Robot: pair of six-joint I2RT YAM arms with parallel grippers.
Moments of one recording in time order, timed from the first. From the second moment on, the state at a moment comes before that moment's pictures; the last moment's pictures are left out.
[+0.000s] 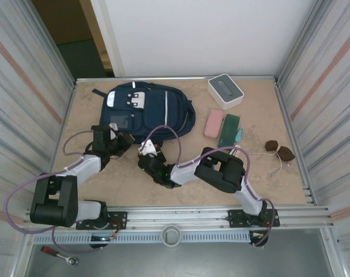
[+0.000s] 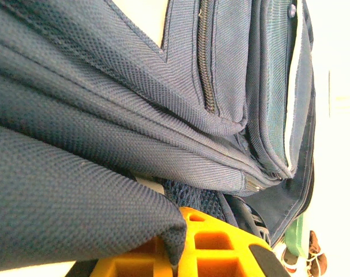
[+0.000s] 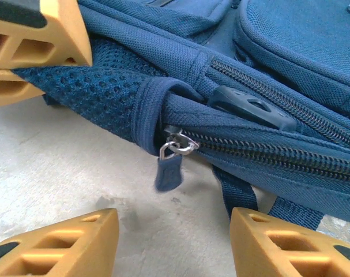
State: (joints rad) left arm -0.13 1.30 0.51 0.12 0.40 -0.86; right arm 1.20 2.16 1.14 0.50 0.77 0.25
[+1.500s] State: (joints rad) left arm -0.02 1.28 0.51 0.05 0.45 -0.77; right arm 1.06 1.81 0.86 0.26 0.64 0.50
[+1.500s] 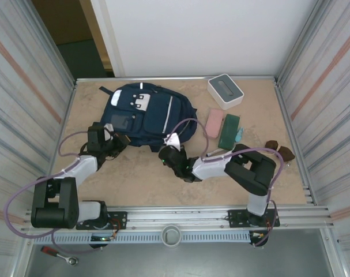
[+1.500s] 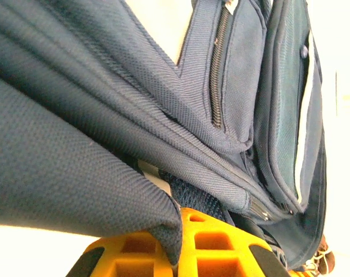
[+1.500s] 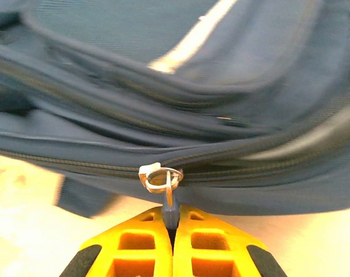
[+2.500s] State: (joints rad) left arm -0.17 1.00 0.58 -0.11 0.23 -0.61; right arm 0.93 1.75 0.99 -0.03 0.19 0.53
